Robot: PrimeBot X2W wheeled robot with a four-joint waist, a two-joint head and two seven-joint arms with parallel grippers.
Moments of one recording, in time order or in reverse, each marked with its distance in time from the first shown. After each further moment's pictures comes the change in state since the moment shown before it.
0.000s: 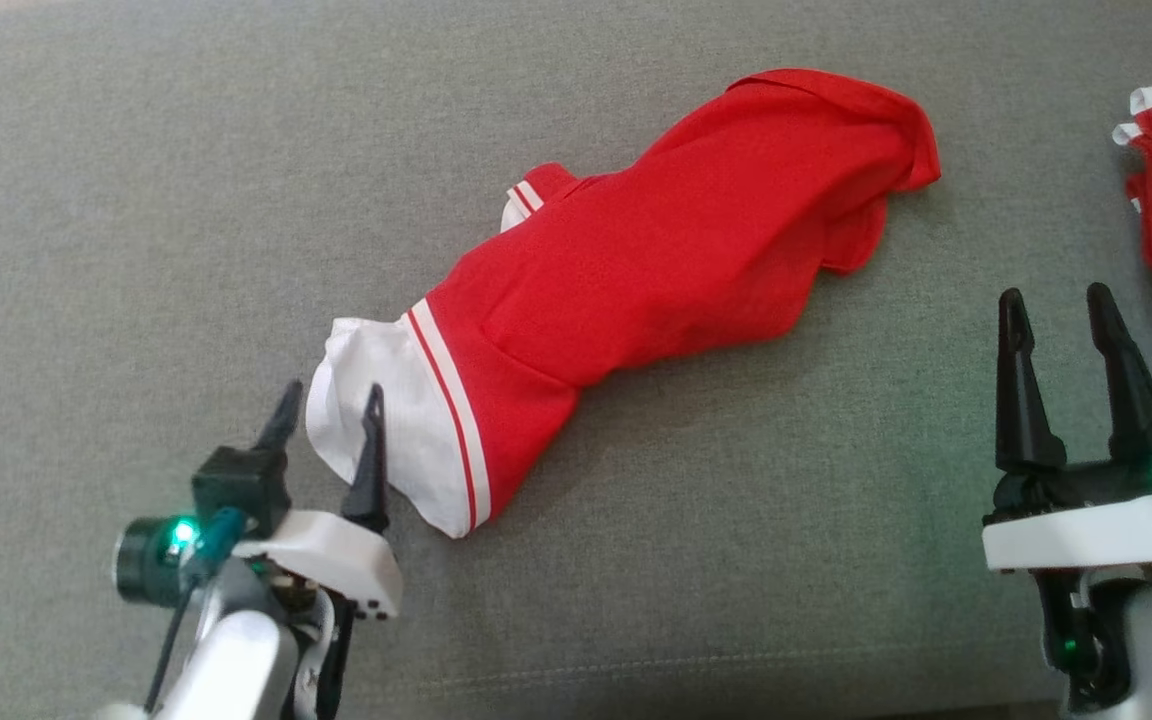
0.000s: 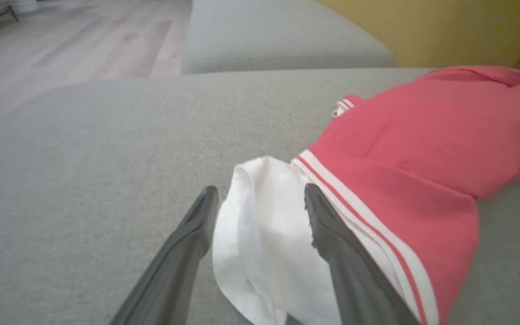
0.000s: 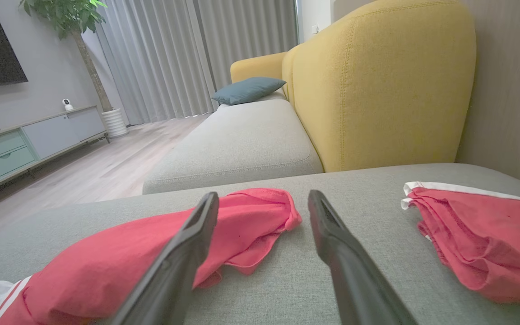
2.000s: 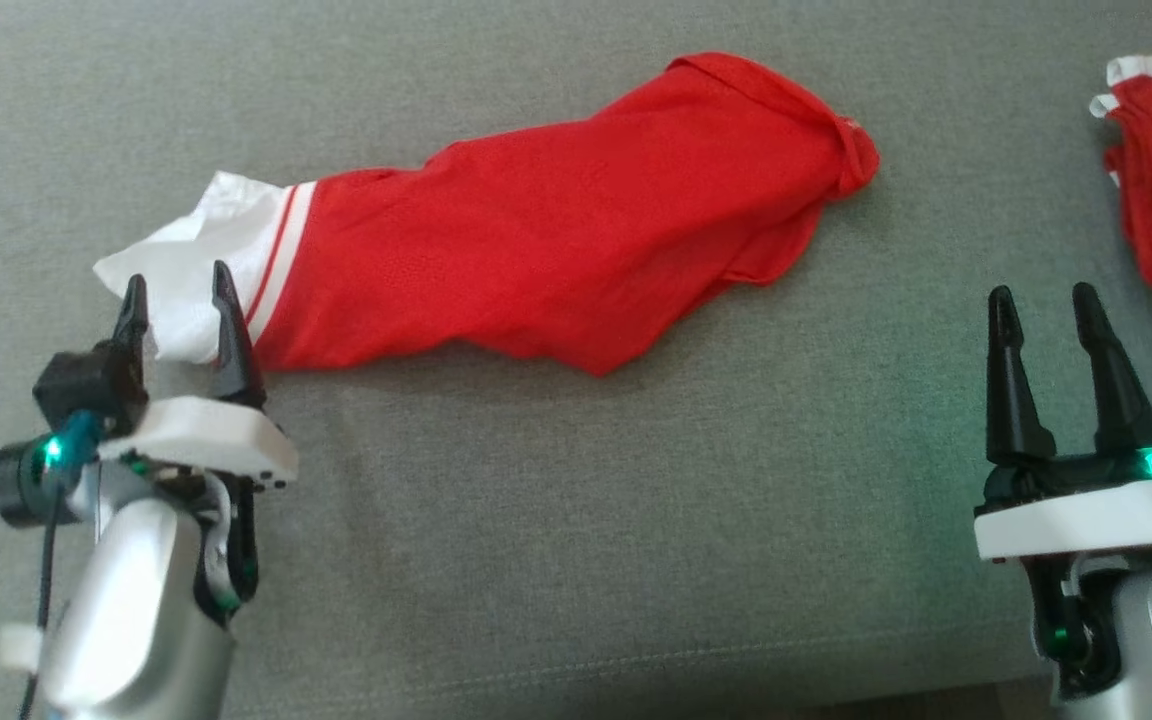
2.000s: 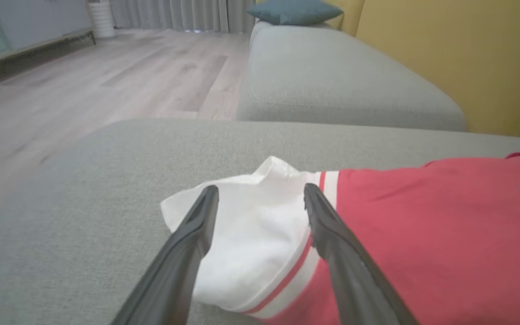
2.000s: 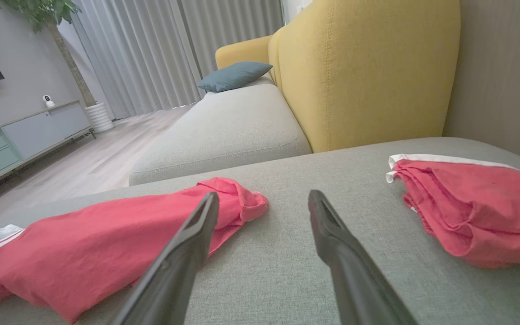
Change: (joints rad) left arm -0.222 0.003 0.164 0.256 -0.064 -0.015 -0.112; right arm -0.030 0.002 0.012 0.062 0.041 0.000 -0.003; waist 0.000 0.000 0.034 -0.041
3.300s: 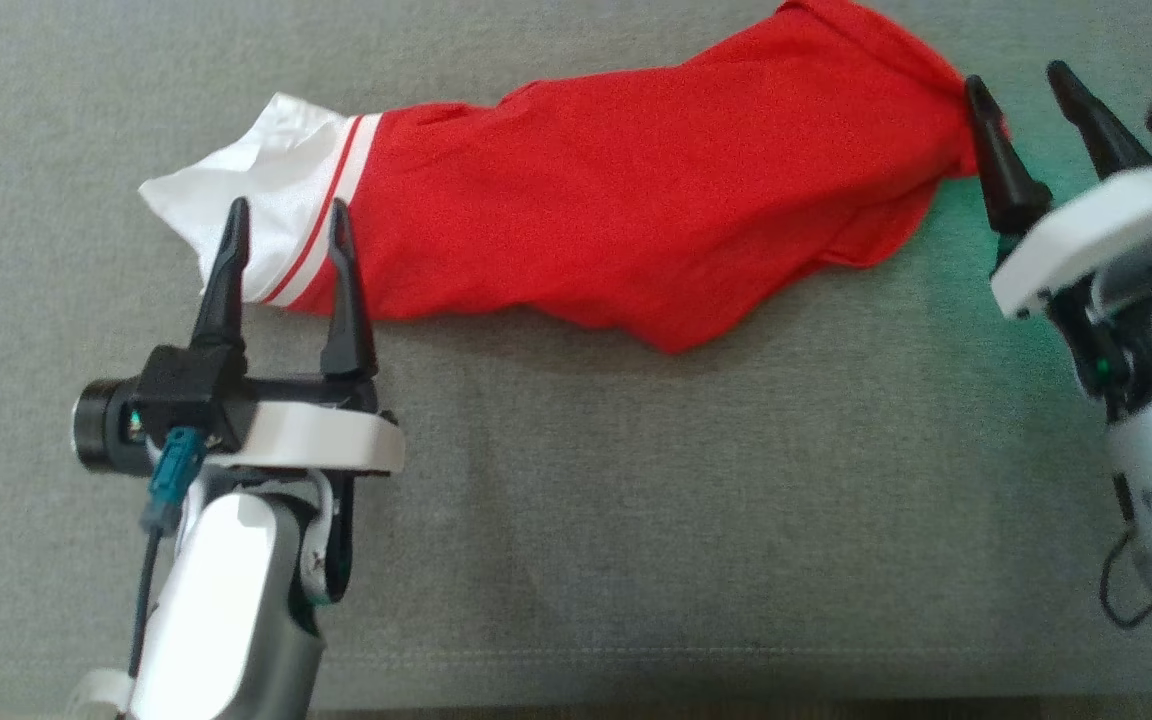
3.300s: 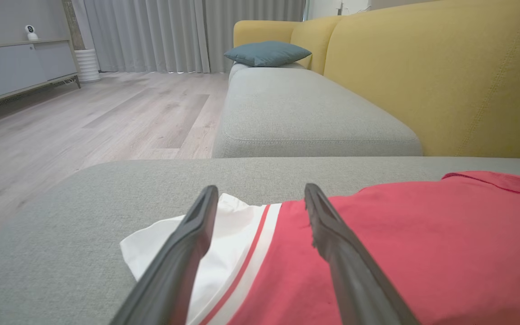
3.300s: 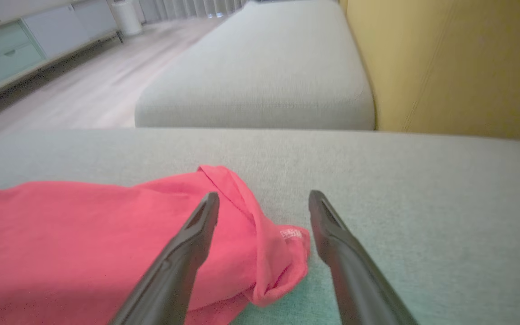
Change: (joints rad) left arm 0.070 -0.107 -0.054 -0.337 0.183 0.005 0.000; right arm -0.540 -0.208 0.192 0.404 0.094 0.000 0.254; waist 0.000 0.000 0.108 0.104
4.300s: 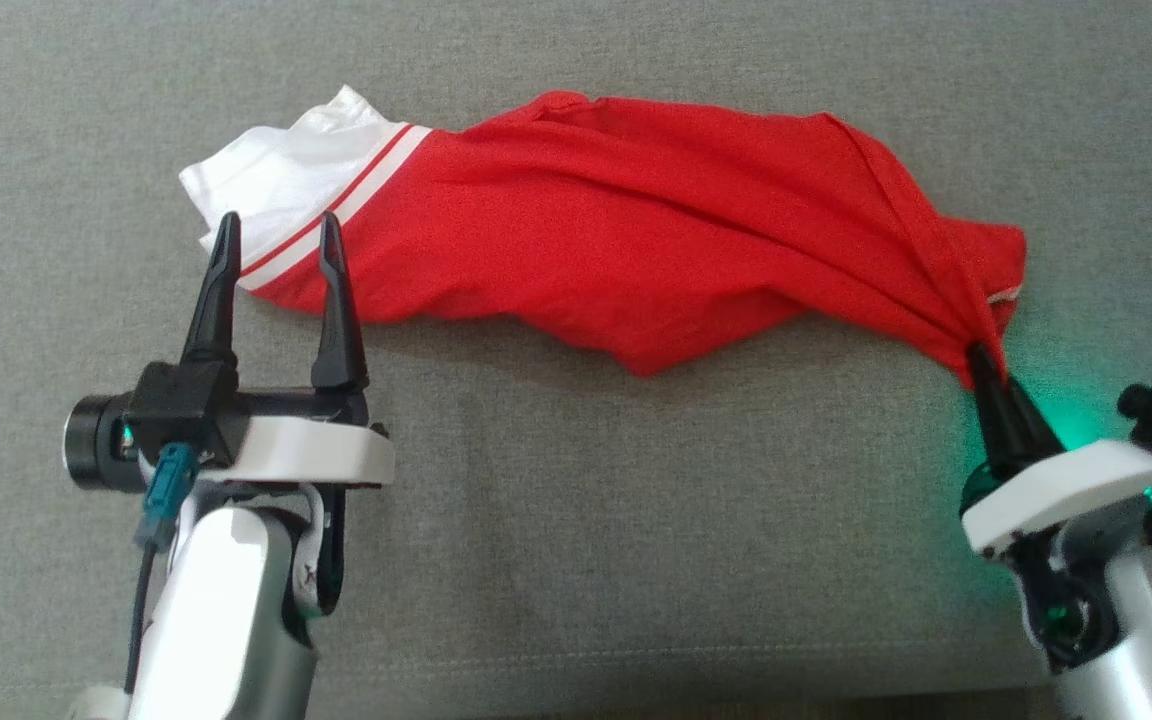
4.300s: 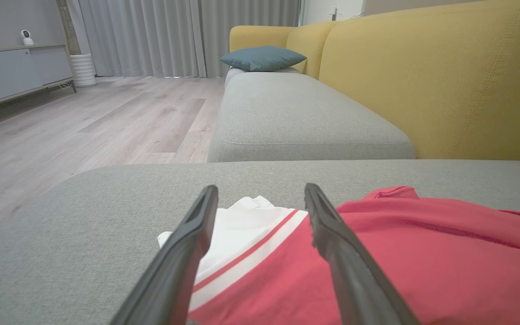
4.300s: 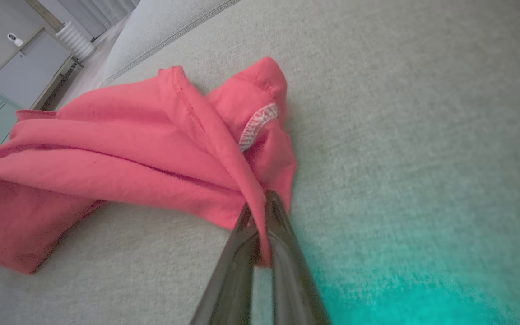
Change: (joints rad) left arm 0.026 -0.020 0.038 -0.002 0.033 -0.023 -0.007; right arm 0.425 0.103 -0.106 -0.089 0.218 0.000 -0.069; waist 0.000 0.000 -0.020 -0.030
